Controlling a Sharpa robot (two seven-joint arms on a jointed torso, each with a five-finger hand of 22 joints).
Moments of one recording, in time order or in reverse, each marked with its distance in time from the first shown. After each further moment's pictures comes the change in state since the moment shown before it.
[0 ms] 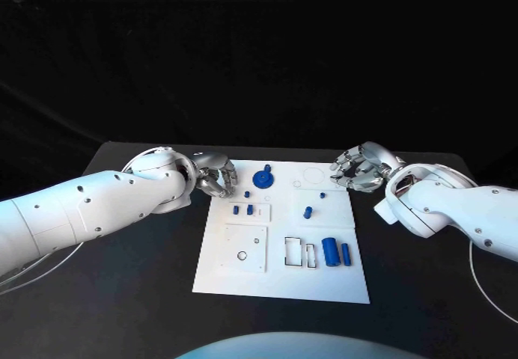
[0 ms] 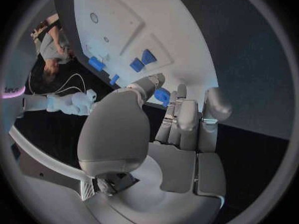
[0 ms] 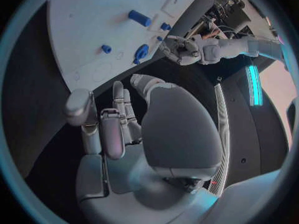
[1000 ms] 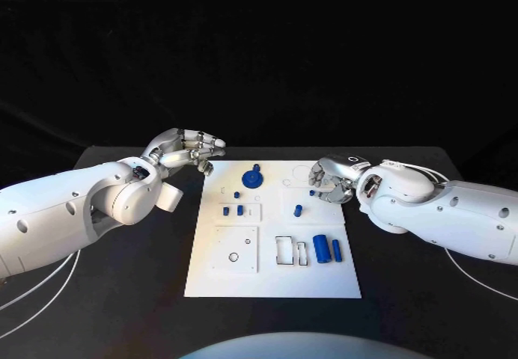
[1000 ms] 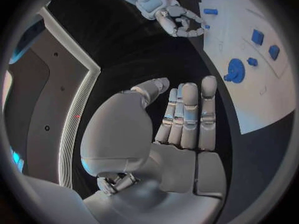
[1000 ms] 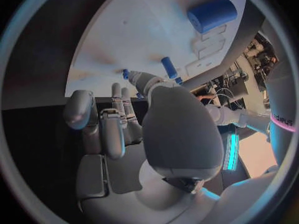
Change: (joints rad) left arm 0.000 -0.144 0.004 0.153 1.048 -0.130 0.355; left_hand 0.012 0.060 0.011 -0.011 0.041 0.046 -0.001 0.046 0.009 -0.028 -0.001 0.095 0.035 -0.225 0.005 -0.184 -0.351 0.061 -0.207 0.007 -0.399 -0.133; right arm -0.032 0.084 0.000 -0.057 -0.595 0.180 -0.040; right_hand -0.011 -0.010 0.002 -0.073 -0.020 0.053 0.003 -0.038 -0.028 0.032 0.014 -0.159 -0.152 0.002 0.009 0.007 0.001 0.000 0.009 0.008 0.026 0.027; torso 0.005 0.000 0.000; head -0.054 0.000
